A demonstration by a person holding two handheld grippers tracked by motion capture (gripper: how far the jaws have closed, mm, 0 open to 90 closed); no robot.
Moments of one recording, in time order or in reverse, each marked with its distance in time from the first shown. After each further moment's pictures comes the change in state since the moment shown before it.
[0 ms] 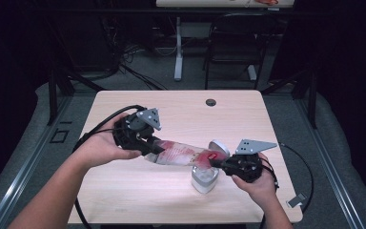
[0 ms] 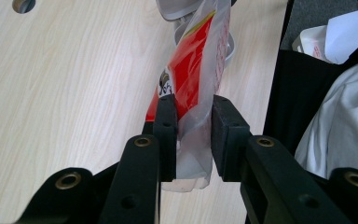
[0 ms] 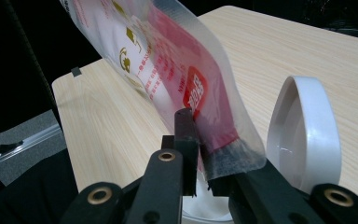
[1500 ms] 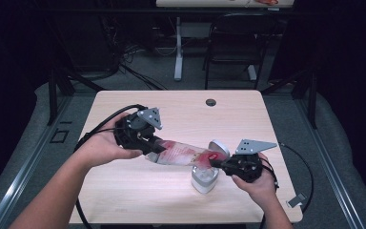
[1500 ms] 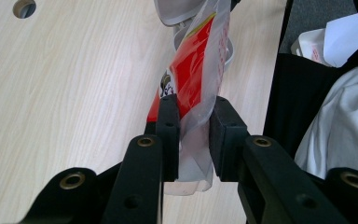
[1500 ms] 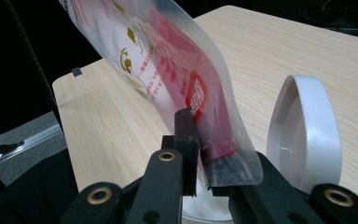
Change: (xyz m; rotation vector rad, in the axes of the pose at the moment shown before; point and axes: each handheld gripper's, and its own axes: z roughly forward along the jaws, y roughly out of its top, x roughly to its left) left arm 0.000 0.002 0.000 -0.012 -0.002 0.003; right arm -0.001 -0.001 0.000 0.000 0.002 0.000
